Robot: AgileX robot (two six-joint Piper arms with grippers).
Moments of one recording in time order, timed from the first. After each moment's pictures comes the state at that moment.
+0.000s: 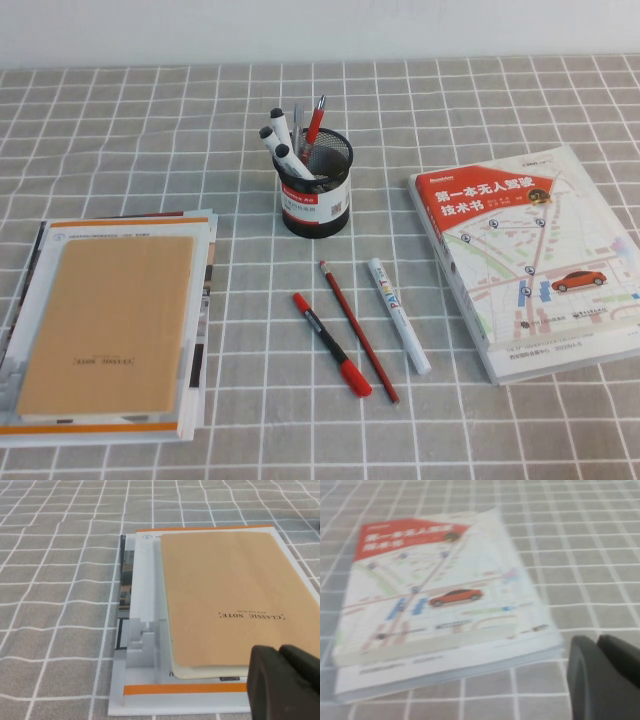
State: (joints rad) right arm 0.08 0.34 -0.08 -0.22 0.14 0.30; left arm -0.07 -0.02 0.03 -0.03 0.38 0.07
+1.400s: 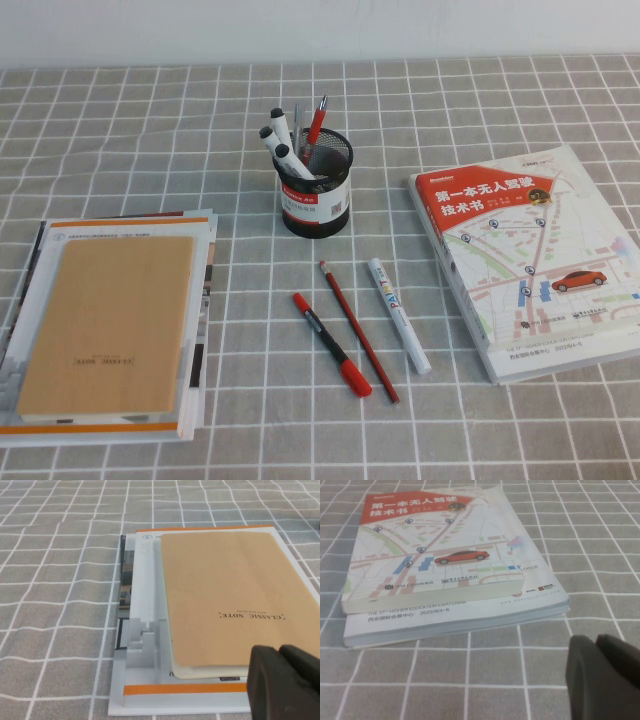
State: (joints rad) right arm -0.01 -0.01 0.03 0.14 0.37 -0.10; left arm -0.07 -0.02 0.03 -0.03 0.38 0.07
